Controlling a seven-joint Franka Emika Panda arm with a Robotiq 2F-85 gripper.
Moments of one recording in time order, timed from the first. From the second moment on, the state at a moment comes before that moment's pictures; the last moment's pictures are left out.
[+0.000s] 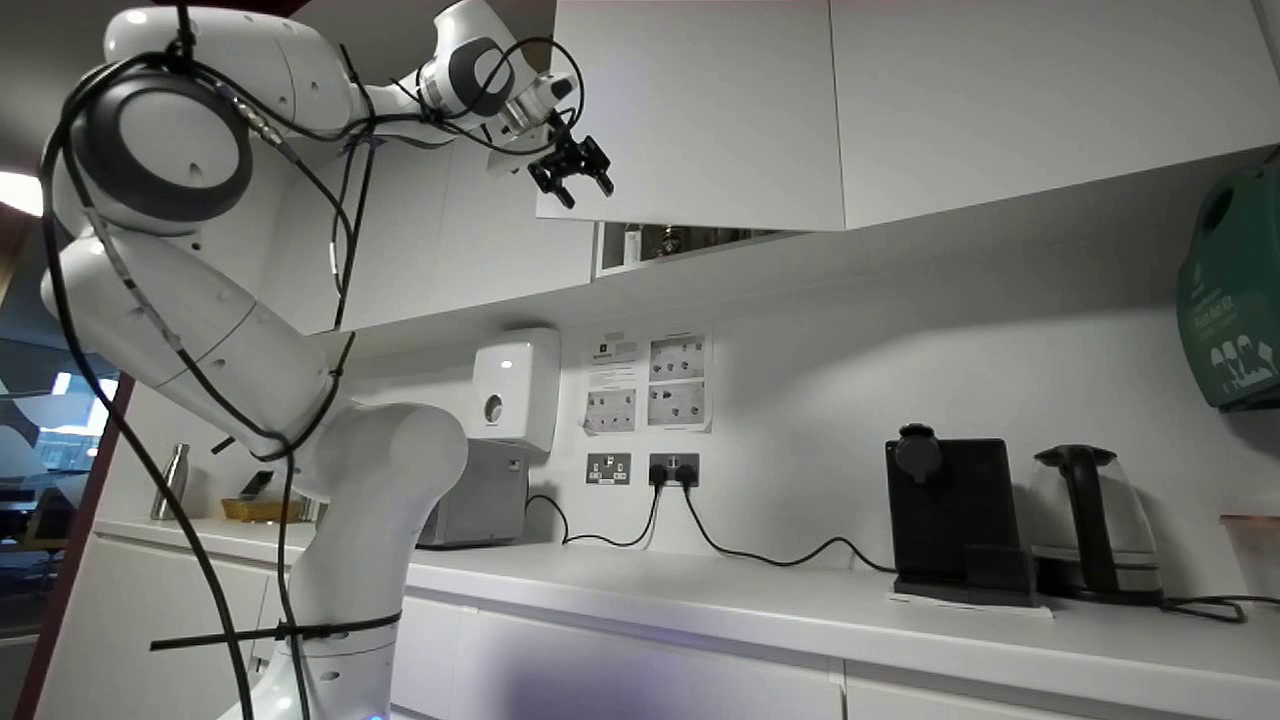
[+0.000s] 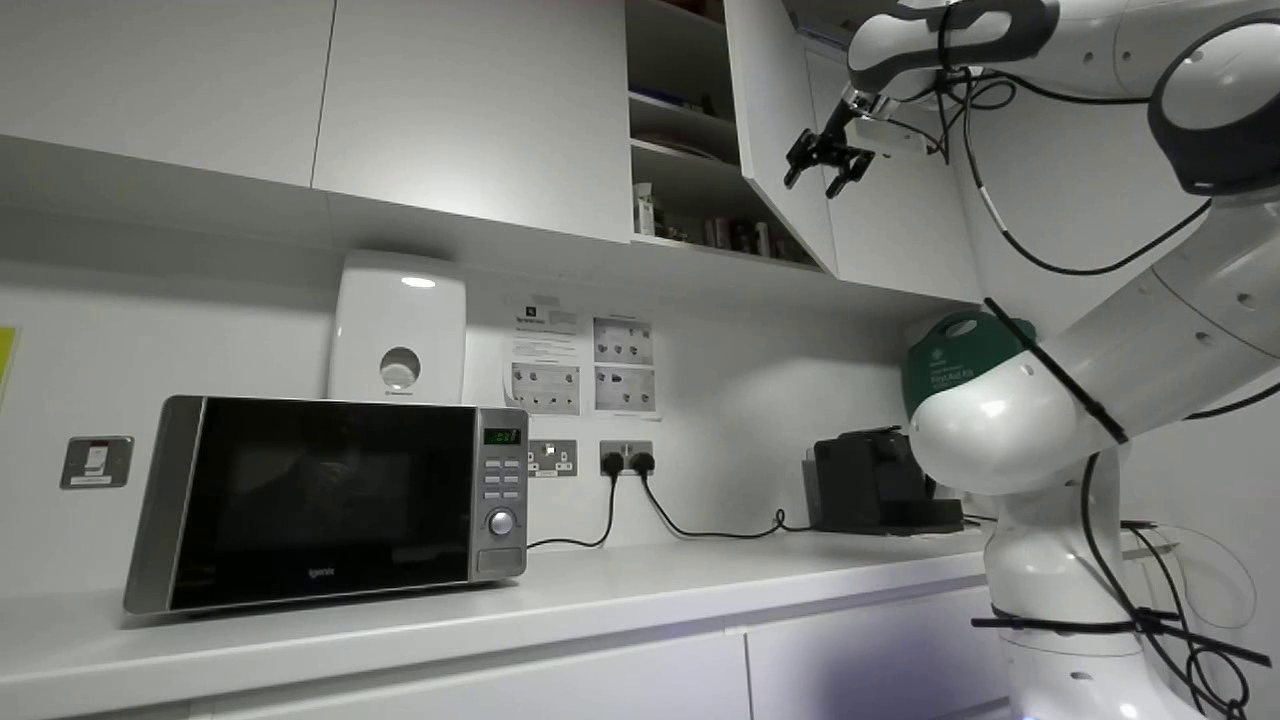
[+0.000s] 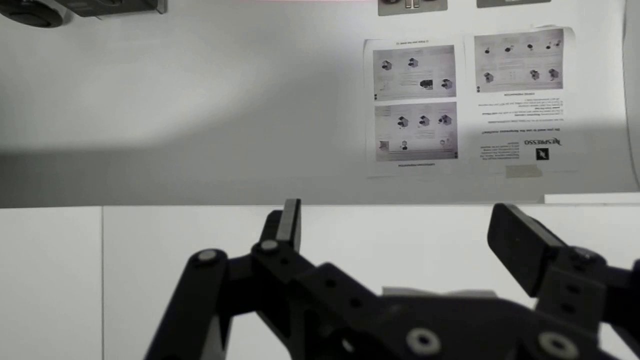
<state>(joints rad) -0.01 -1.11 -0.09 -2.06 -0.05 2.14 0.01</state>
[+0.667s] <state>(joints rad) 0.03 -0.95 0.02 -1.97 0.02 2.16 0.01</state>
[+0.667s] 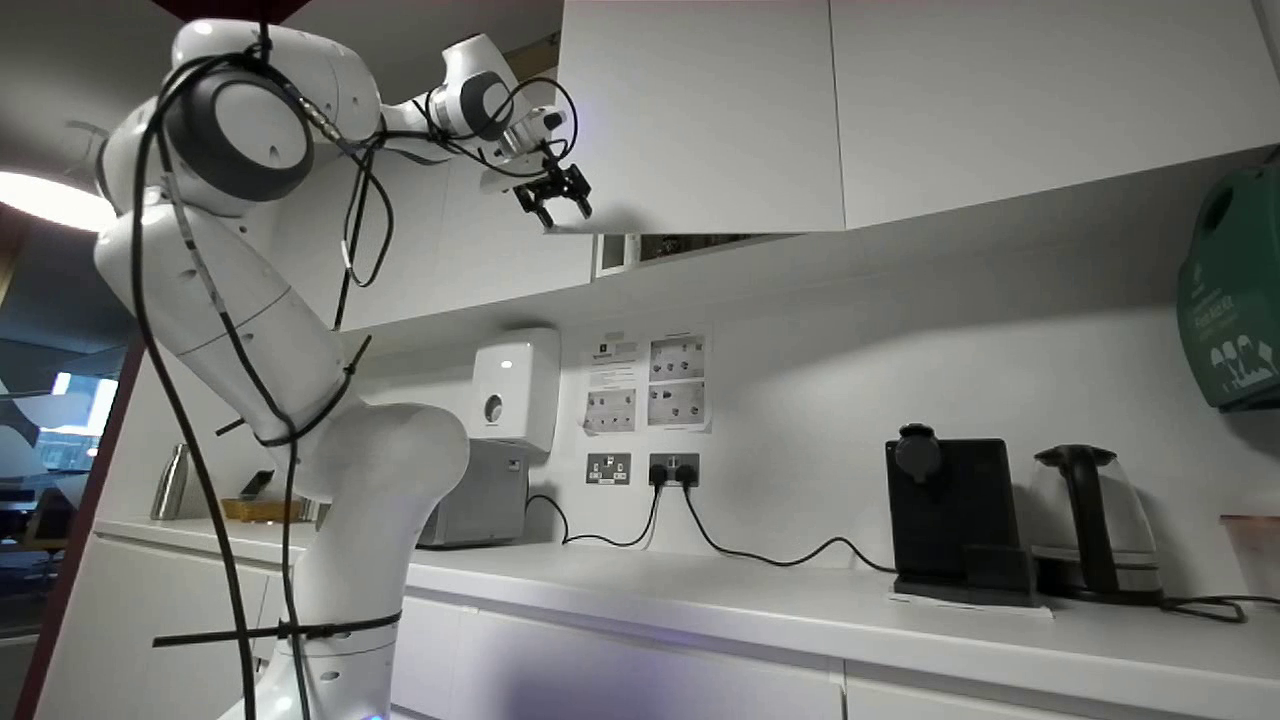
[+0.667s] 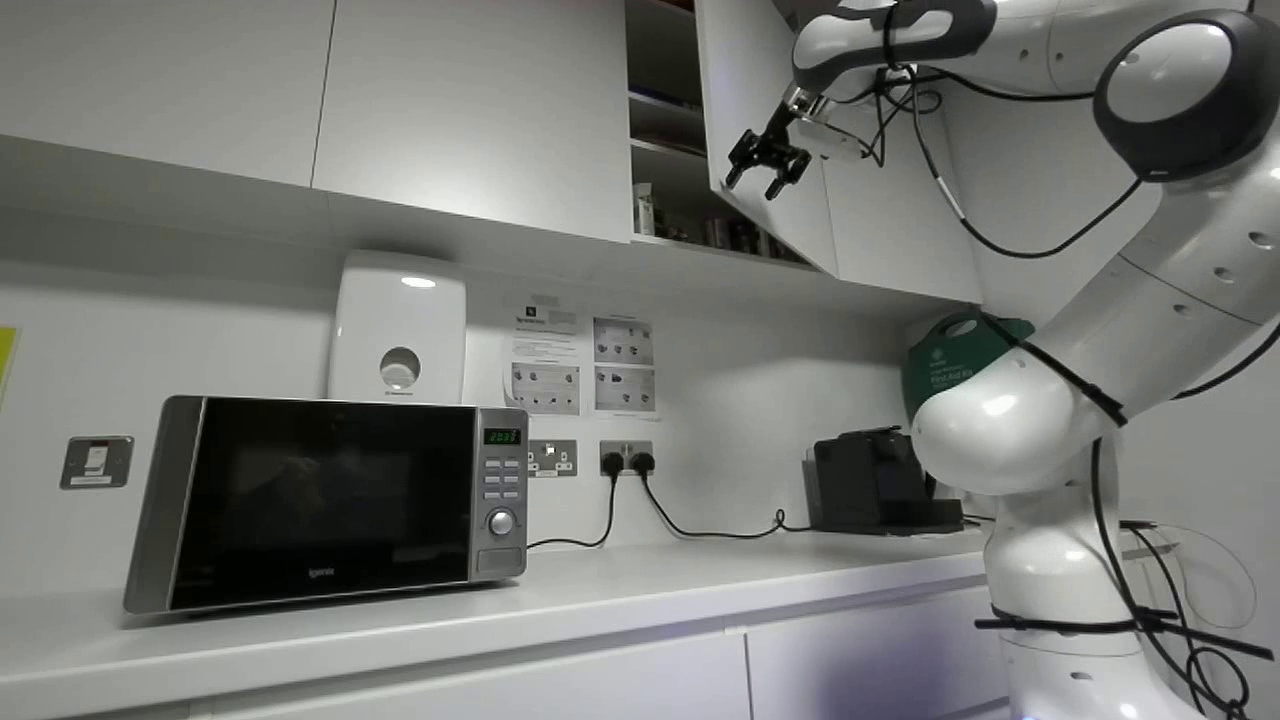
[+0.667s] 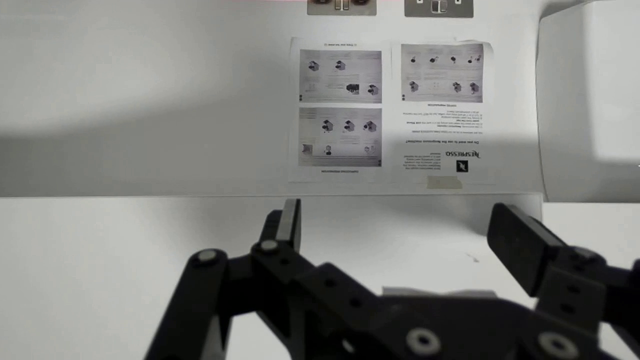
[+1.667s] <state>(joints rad) 0.00 -0.64 0.05 -1.69 -0.03 2.24 0.01</state>
